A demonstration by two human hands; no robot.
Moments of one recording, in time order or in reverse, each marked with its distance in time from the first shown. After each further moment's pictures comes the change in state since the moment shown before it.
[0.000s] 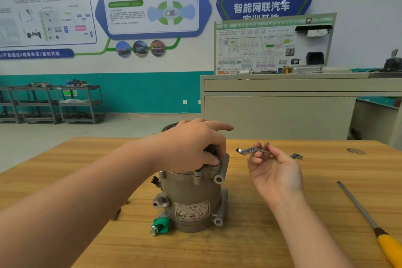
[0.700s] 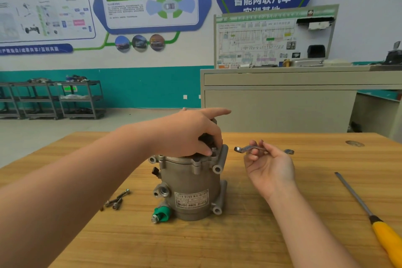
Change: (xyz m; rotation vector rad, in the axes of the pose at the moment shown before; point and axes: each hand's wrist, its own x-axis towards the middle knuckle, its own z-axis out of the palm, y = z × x) left_hand -0.001 0.000 -0.009 0.028 -0.080 -0.022; right_hand 0.006 0.006 -0.010 0.005 0.072 0.049
